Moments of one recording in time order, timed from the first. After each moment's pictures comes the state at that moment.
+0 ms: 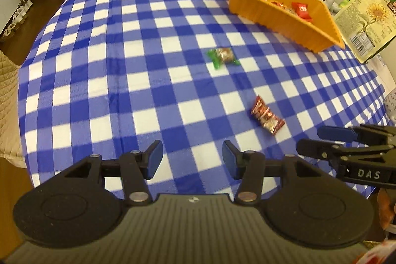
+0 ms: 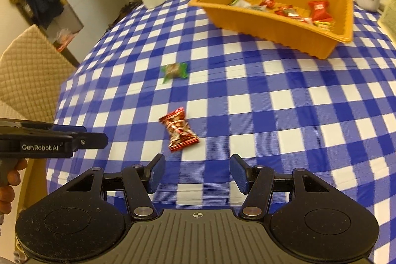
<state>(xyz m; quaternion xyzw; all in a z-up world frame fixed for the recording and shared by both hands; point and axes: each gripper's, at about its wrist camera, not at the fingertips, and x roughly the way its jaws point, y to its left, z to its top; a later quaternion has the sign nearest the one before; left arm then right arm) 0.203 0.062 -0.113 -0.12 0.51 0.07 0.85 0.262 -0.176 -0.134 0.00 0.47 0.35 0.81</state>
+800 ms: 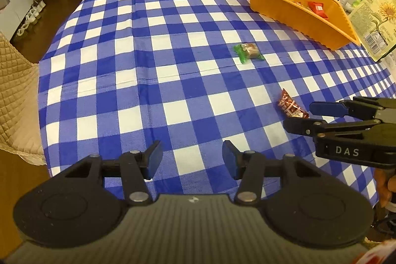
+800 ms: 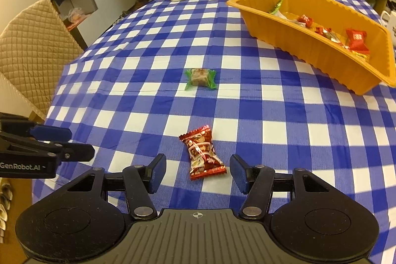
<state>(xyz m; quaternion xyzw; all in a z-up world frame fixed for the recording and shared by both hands) 0.188 0.079 -0.116 -0.11 0.50 0.10 0.85 0.268 -0.124 -0.146 -0.07 0.44 0.37 0.82</state>
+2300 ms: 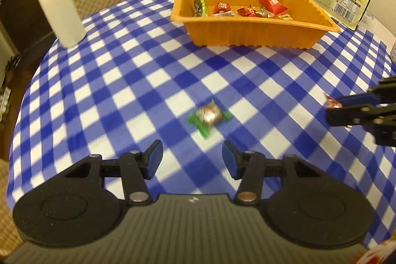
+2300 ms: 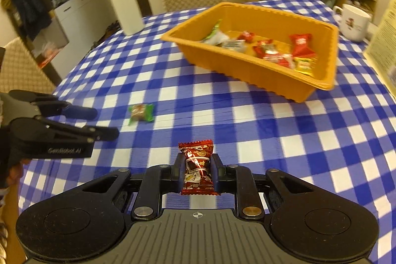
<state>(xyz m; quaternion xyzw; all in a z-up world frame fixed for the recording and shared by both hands) 0.299 0.047 -0.129 0.06 0.45 -0.02 0.89 0.306 -0.185 -0.126 -0.01 0.41 0.31 0.86</state>
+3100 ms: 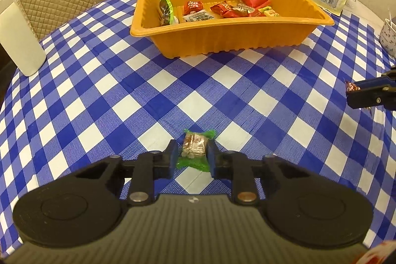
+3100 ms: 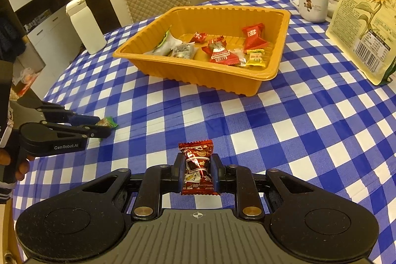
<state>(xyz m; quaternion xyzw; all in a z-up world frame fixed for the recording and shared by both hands) 0.349 0.036 -0.145 0.09 0.47 -0.09 0.87 0.324 -0.229 -0.124 0.04 0.43 0.25 0.87</state>
